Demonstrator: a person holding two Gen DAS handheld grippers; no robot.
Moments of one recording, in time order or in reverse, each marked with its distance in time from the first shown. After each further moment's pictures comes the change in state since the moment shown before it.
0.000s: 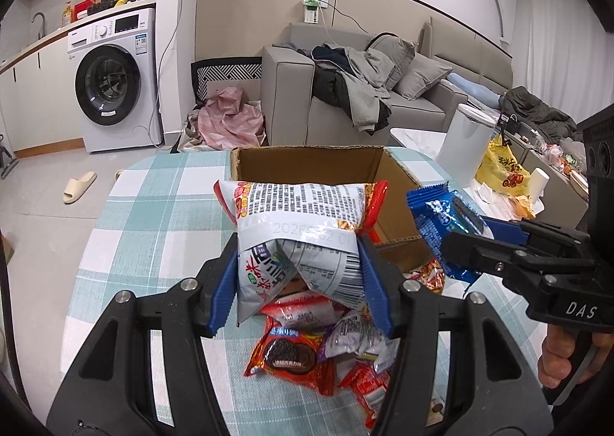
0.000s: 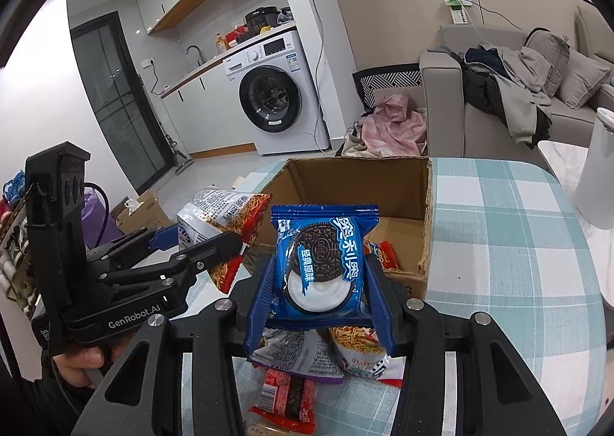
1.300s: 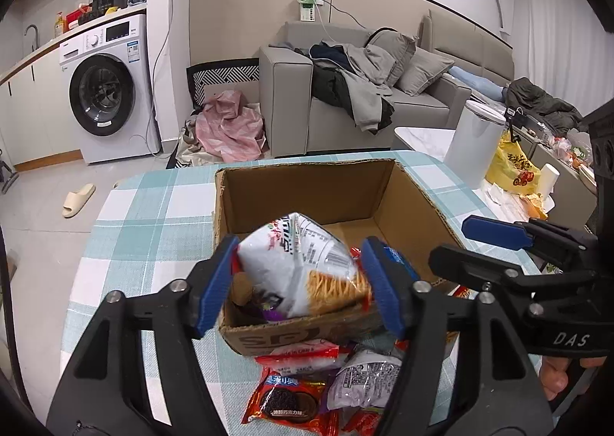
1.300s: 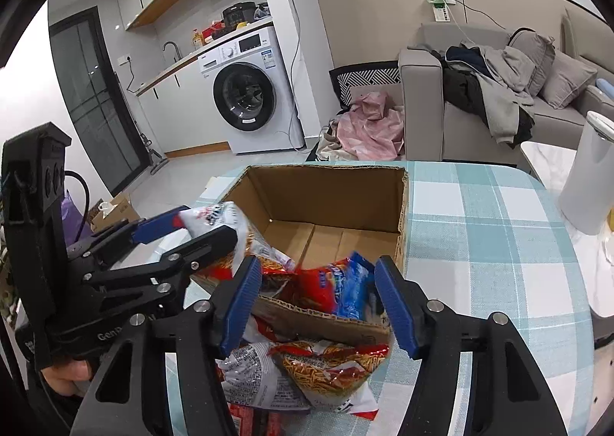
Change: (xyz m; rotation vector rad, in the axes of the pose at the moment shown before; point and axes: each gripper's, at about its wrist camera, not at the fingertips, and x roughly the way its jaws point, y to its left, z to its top) left arm 0.052 -0.007 0.033 0.041 0.004 0.011; right arm 0.033 -0.022 0.020 0.003 0.015 -0.100
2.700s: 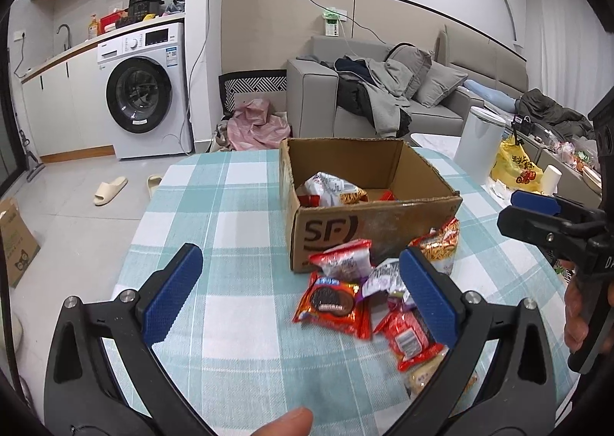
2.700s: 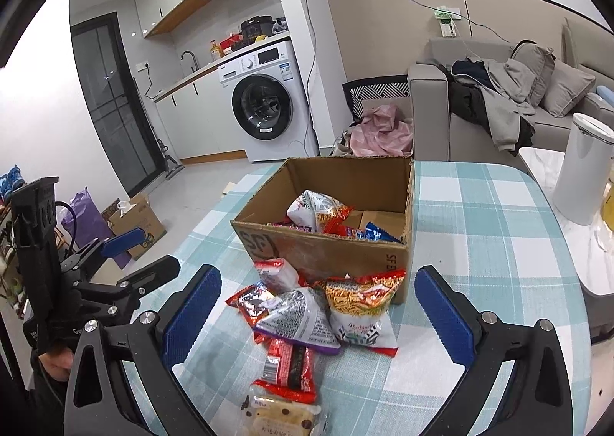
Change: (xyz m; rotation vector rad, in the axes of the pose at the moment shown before) left arm -0.139 0.029 -0.084 -0.039 -0.059 0.090; right arm -0.074 0.025 -0.048 -0.017 -0.057 0.041
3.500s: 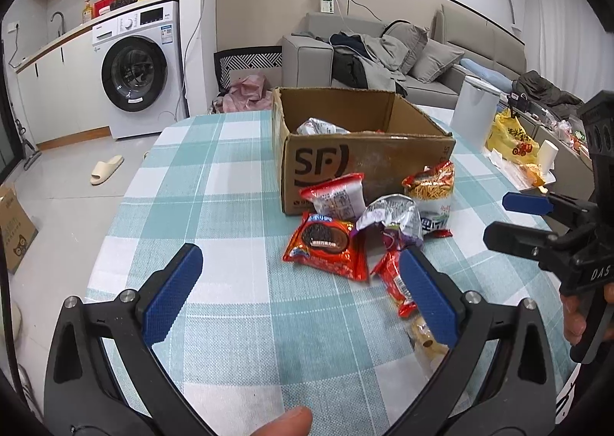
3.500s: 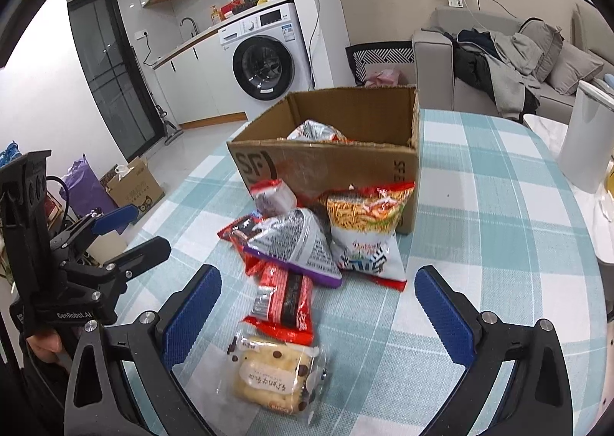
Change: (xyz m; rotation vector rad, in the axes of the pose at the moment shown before) left arm 0.008 -0.010 -0.051 0.012 0.089 -0.013; right arm 0.015 0.001 -0.057 -0.013 0.140 0.001
